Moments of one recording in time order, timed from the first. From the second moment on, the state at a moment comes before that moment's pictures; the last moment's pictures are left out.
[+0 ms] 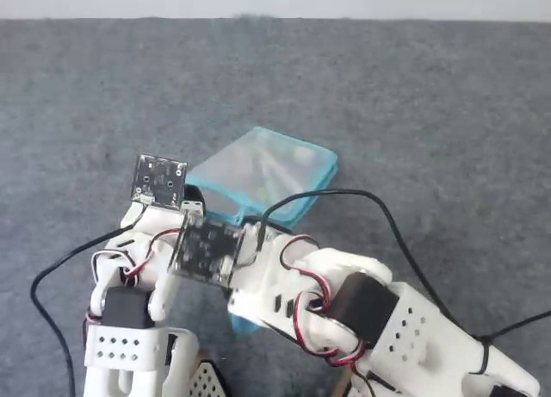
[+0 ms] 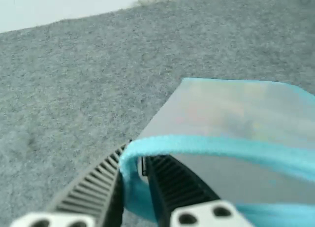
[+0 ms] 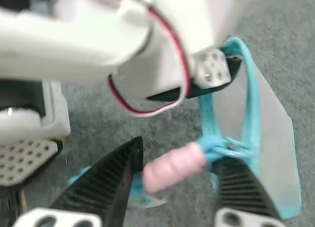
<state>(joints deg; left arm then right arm) -1.3 -76.2 72.0 52.6 -2.7 -63.0 -47.4 30.4 71.7 17.2</state>
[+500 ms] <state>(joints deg) -1.3 -75.6 72.1 52.6 -2.8 -51.7 -63.0 30.6 79.6 22.0</state>
